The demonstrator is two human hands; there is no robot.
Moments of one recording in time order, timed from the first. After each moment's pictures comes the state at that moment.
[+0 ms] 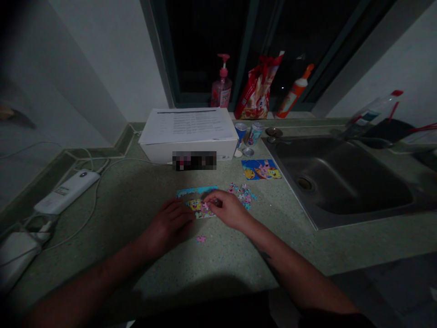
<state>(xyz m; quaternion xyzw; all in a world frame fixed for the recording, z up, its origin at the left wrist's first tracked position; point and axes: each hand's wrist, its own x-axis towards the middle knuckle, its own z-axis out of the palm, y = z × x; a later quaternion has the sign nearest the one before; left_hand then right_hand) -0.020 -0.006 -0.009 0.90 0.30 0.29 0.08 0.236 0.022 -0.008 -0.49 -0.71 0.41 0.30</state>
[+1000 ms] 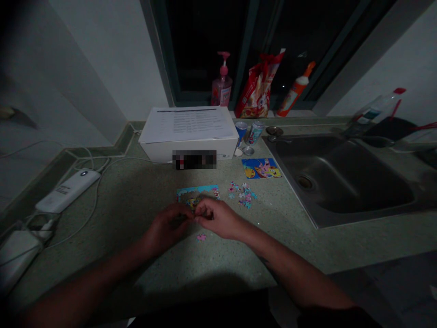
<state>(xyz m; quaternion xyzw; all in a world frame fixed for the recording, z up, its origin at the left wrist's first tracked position) -0.015 -0.012 -0.017 0.79 0.36 0.41 0.30 0.212 0.000 0.005 -0.42 -0.69 0.52 0.28</state>
